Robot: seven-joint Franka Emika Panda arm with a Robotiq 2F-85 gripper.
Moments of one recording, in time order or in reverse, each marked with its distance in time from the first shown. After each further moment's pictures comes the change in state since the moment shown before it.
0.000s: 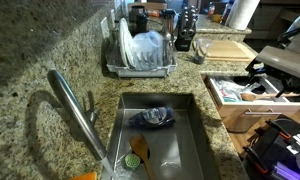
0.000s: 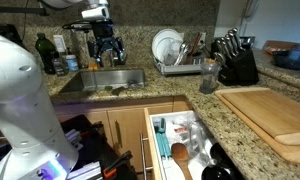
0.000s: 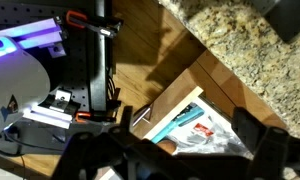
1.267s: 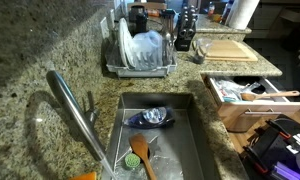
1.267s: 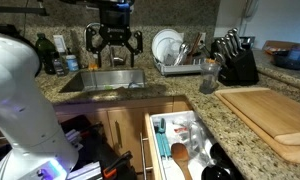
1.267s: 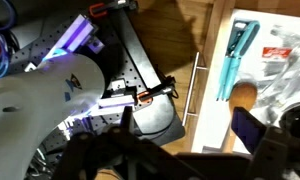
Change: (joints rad) arm -0.345 -0.212 -0.408 -0.003 -0.081 -0.329 -0.025
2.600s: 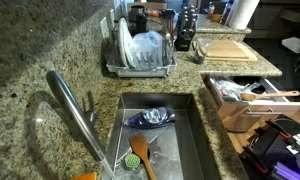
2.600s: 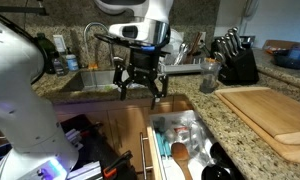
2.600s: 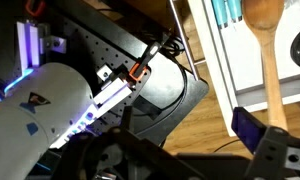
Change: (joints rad) arm -0.209 0.389 0.012 -0.004 -0.136 0.268 0.391
